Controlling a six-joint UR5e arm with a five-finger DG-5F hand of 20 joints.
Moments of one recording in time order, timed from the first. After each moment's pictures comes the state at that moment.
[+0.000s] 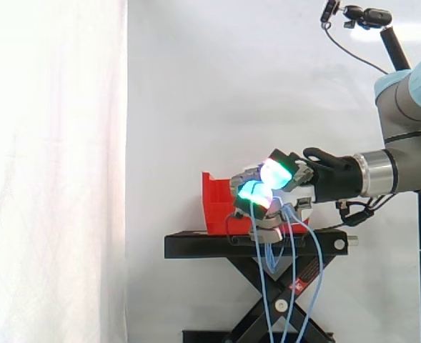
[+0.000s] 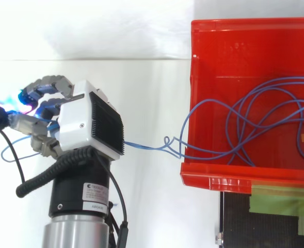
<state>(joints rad) -0.07 -2.23 -1.14 -3.04 -1.69 -0.28</state>
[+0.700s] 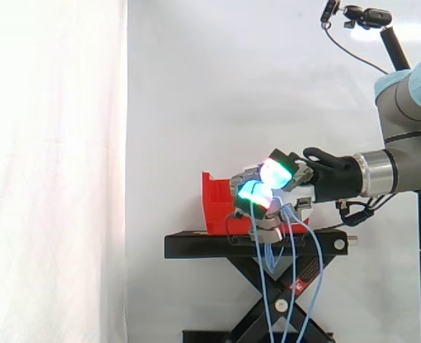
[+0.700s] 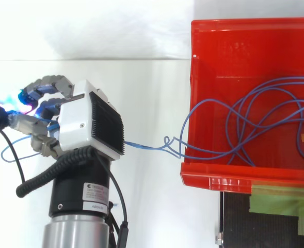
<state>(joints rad) -0.07 -2.23 -1.14 -3.04 -1.69 -0.28</state>
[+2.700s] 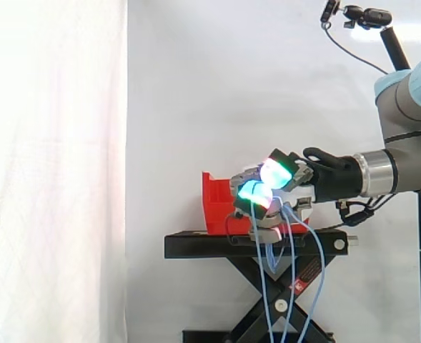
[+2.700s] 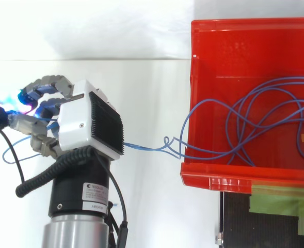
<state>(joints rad) -0.07 -2.23 -1.14 -3.04 -1.69 -0.28</state>
